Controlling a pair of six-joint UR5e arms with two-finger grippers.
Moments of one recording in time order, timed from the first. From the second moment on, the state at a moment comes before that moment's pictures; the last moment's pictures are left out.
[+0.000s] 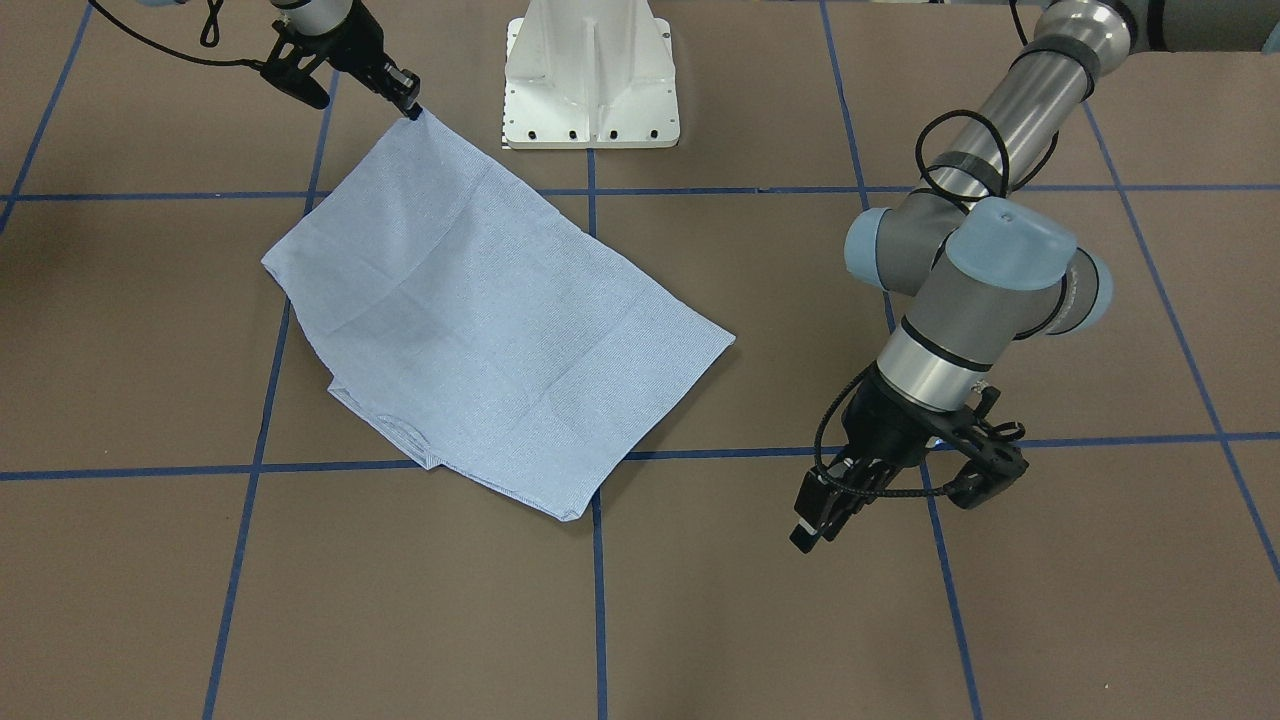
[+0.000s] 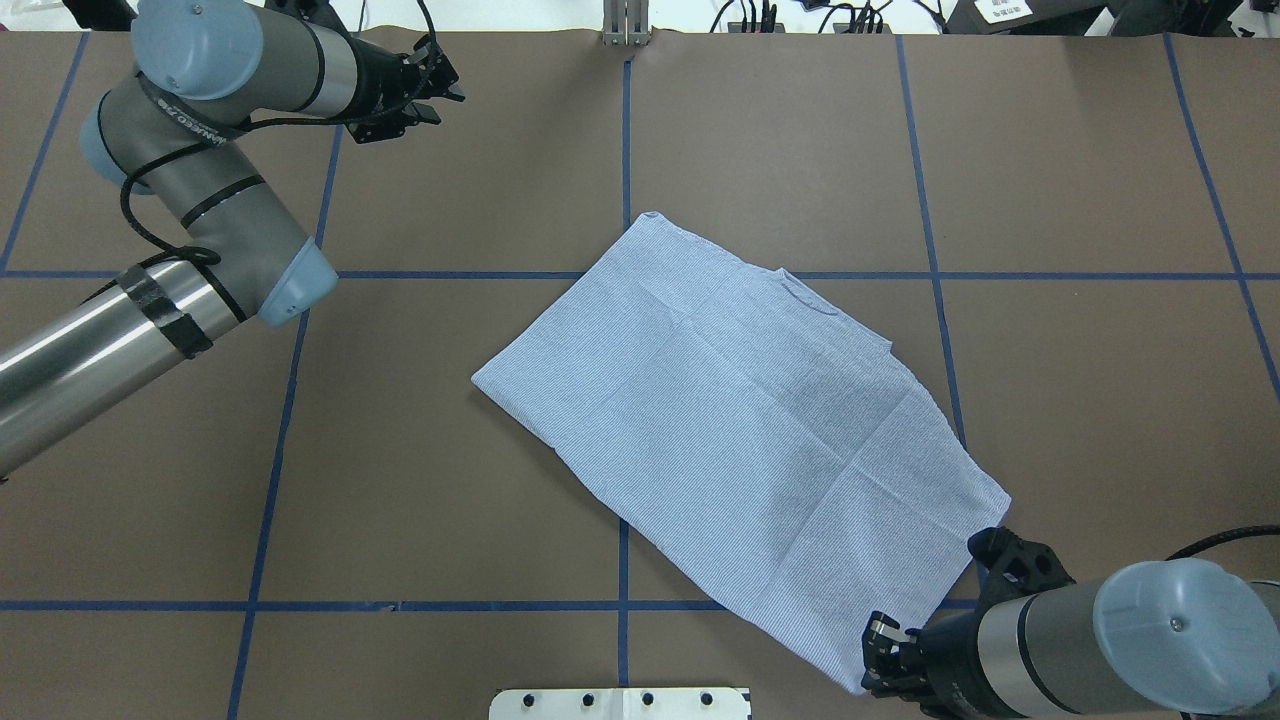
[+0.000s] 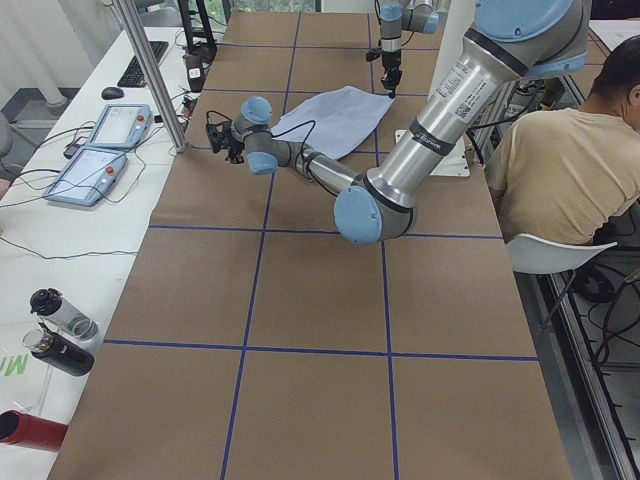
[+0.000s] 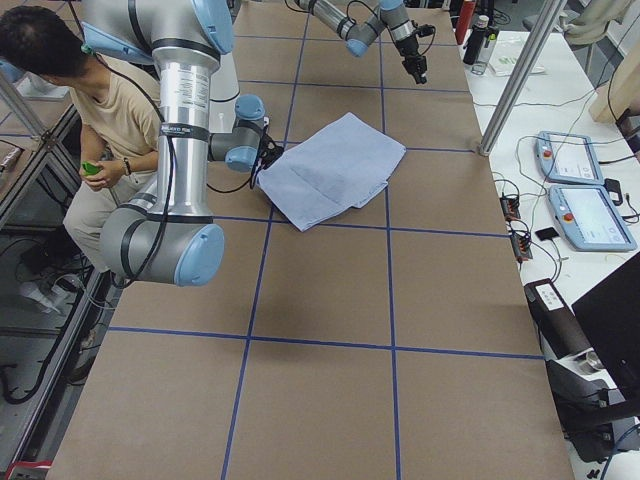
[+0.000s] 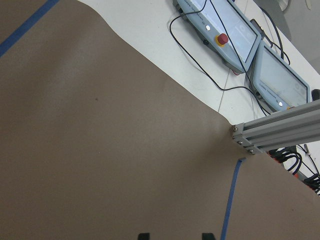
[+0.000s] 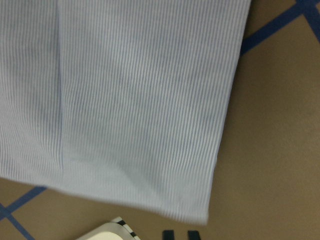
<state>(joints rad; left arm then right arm) -0.89 -2.23 -1.31 -2.41 -1.88 -1.67 0.12 -1.69 2.25 -1.08 1.83 2.16</state>
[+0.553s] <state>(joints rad) -0.85 -2.10 -1.56 -2.22 -1.92 -1.67 0.26 -1.70 2.32 -1.08 1.84 2.19</state>
